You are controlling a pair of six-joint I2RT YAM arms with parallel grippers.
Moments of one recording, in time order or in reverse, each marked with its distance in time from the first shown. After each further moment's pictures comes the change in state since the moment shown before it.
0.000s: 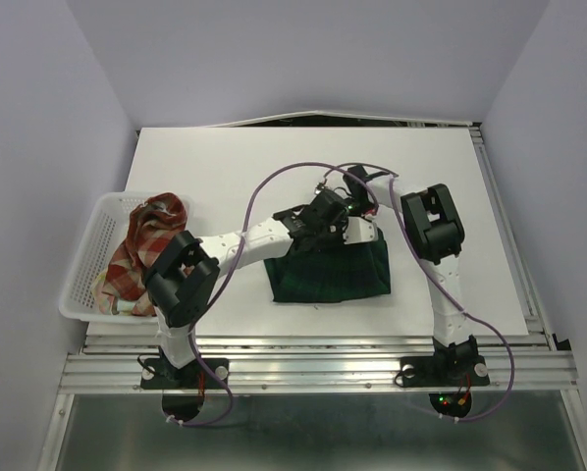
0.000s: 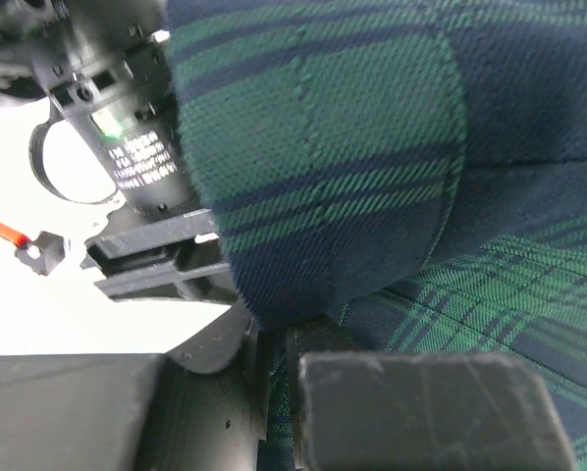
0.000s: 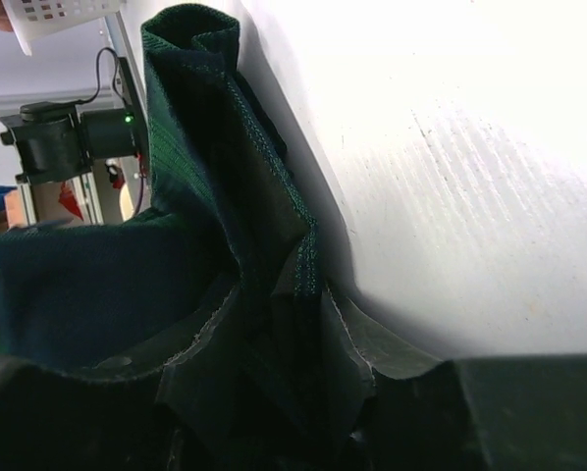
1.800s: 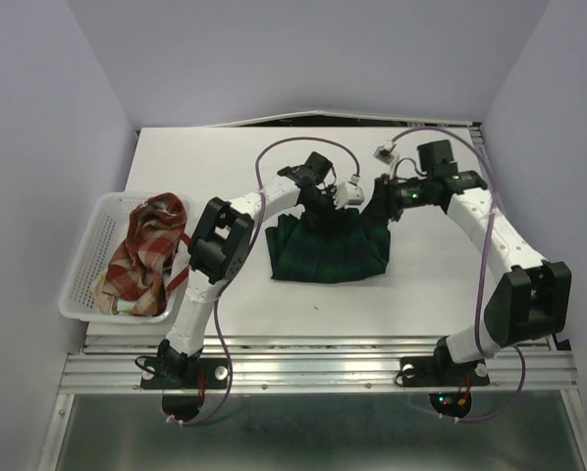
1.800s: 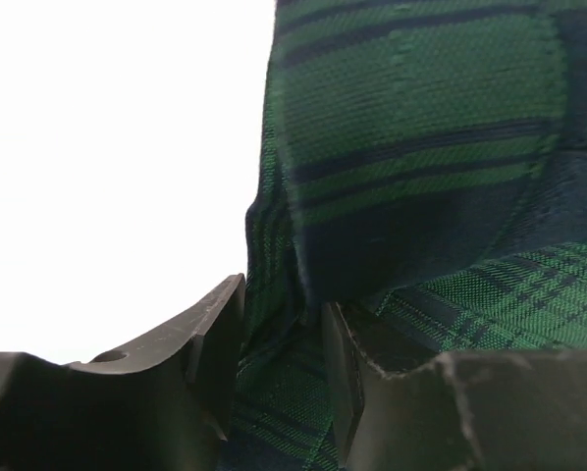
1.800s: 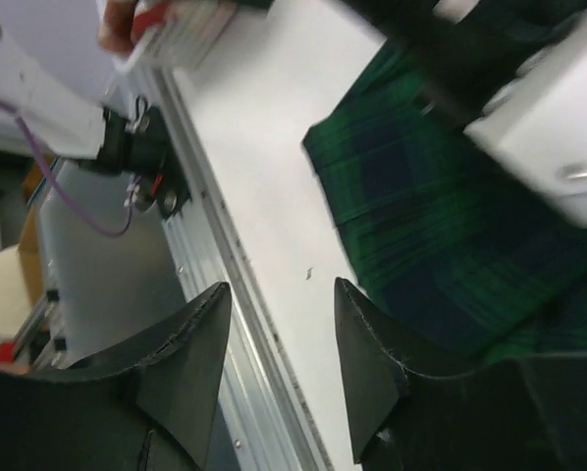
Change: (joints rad) left arm 0.241 0.459 0.513 -0.310 0.370 -0.015; right arm -0.215 -0.867 -0.368 0.058 0.069 0.005
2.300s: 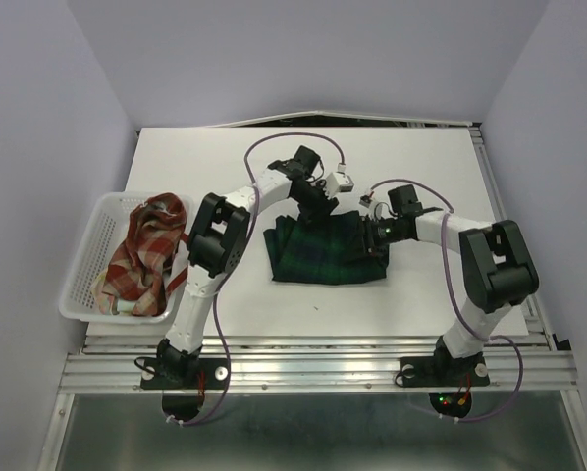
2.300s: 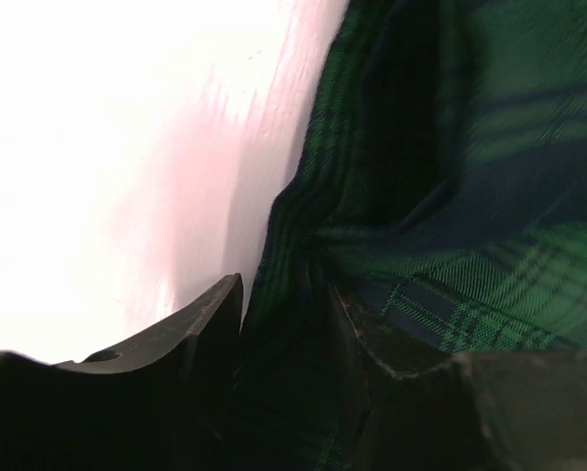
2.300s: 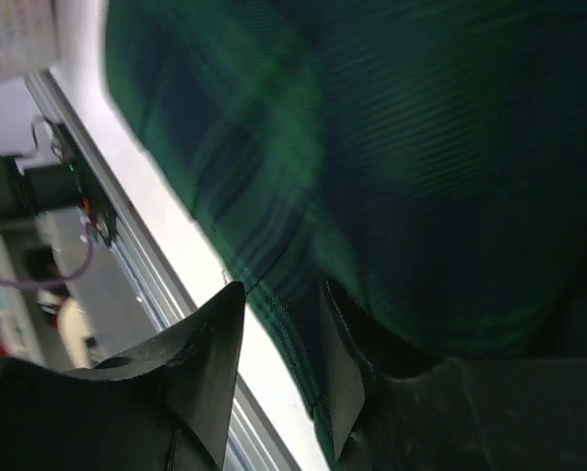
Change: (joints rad) left arm 0.069 0.055 0.071 -0.060 0.143 -0.134; right arm 0.111 0.210 -0.381 0.420 0.183 0.275
